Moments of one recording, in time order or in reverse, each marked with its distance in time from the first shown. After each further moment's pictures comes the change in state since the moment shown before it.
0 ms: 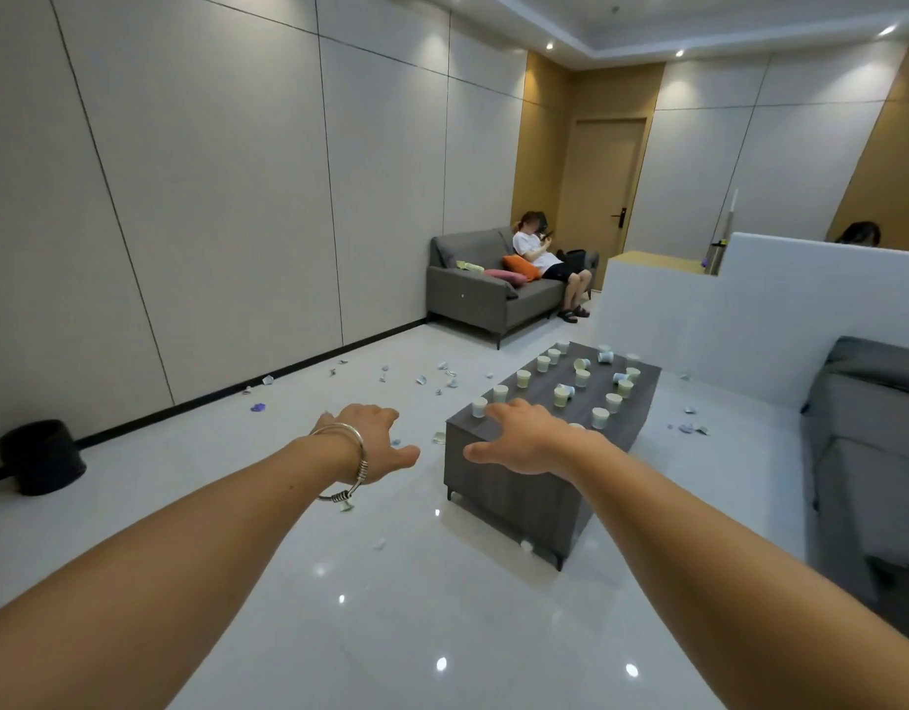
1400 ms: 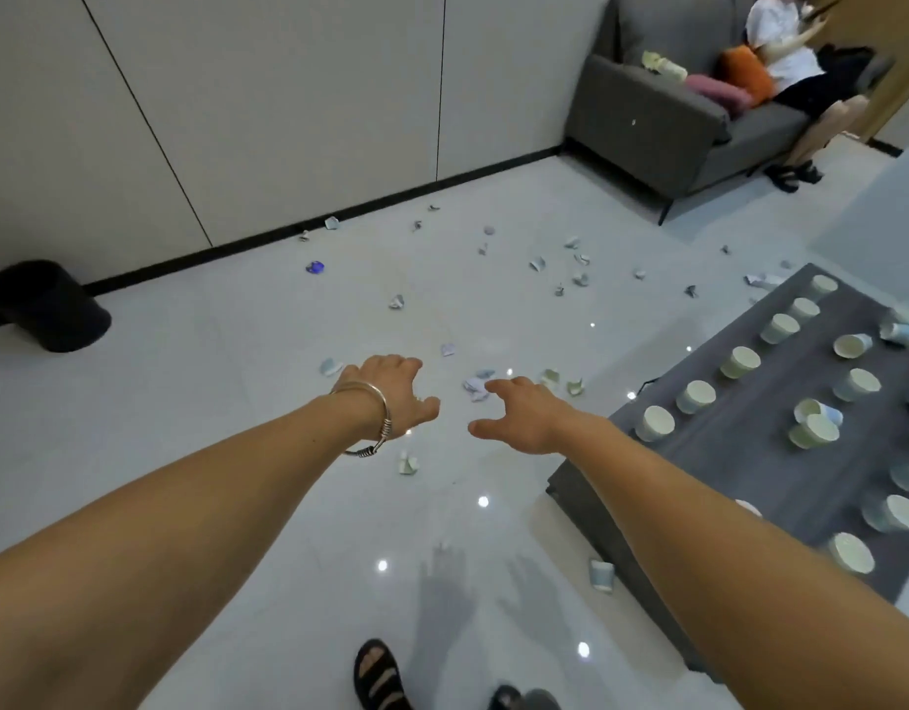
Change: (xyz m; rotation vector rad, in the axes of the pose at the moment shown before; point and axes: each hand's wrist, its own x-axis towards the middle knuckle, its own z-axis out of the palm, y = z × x) left_hand 0.728 -0.315 0.158 -0.156 -0.260 -0.183; right_hand 0.845 -0.070 0.130 0.054 -0.466 -0.114
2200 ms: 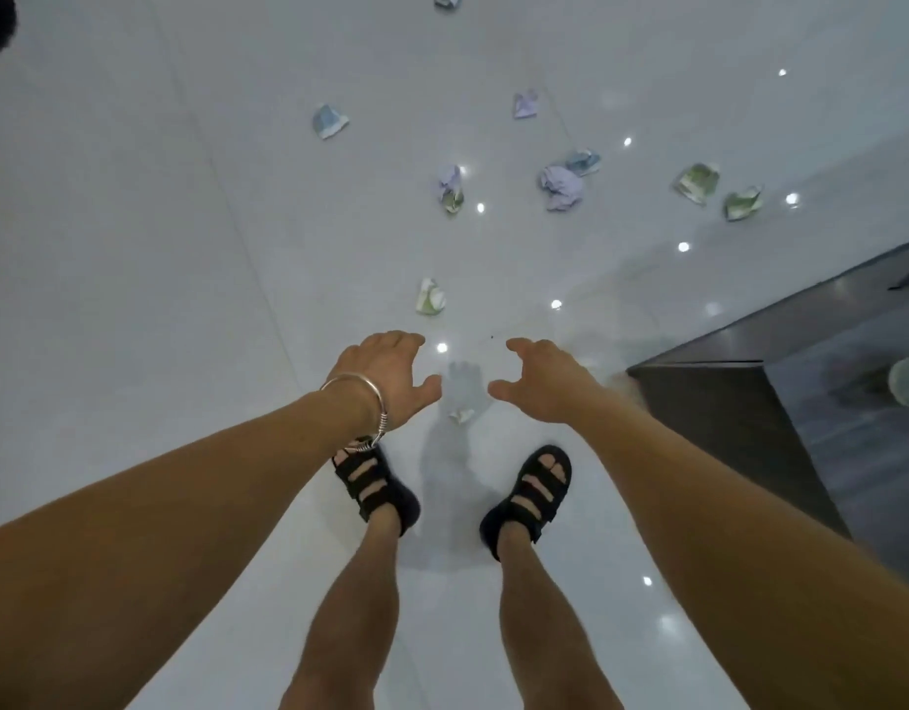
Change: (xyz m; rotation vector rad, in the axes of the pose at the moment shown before) left_hand 0.235 -0.009 0.344 -0.207 -0.393 -0.238; right_hand 0.343 0.179 0.252 0.102 -0.423 -0.003
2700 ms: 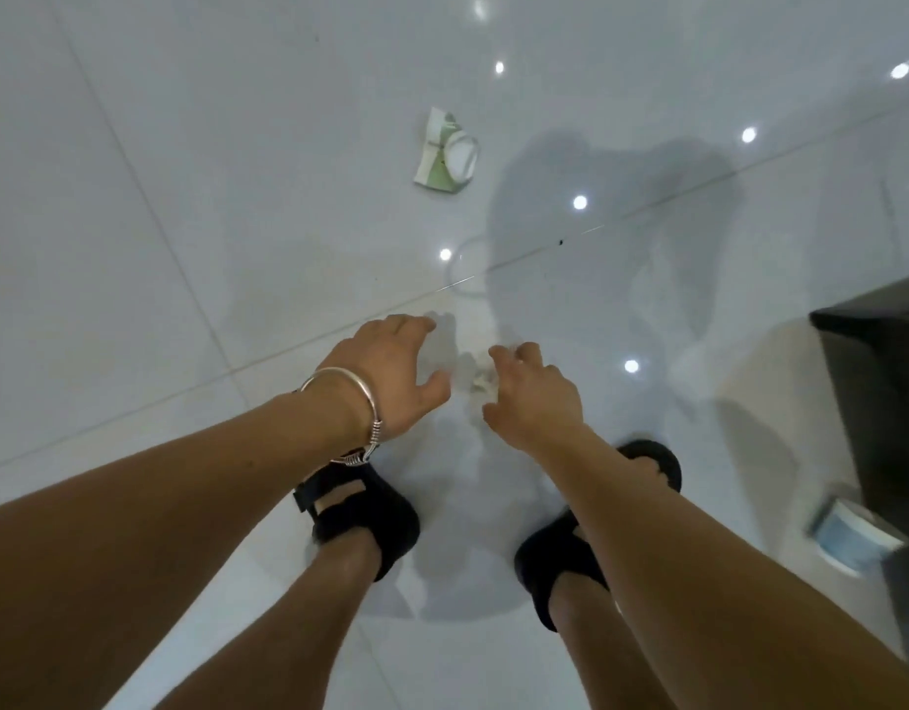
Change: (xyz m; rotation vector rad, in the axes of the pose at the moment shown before) left_hand 0.188 -0.098 0.252 -0.176 -0.145 0.002; right_hand 0.257 0.076 0.279 -0.191 -0.002 0.017
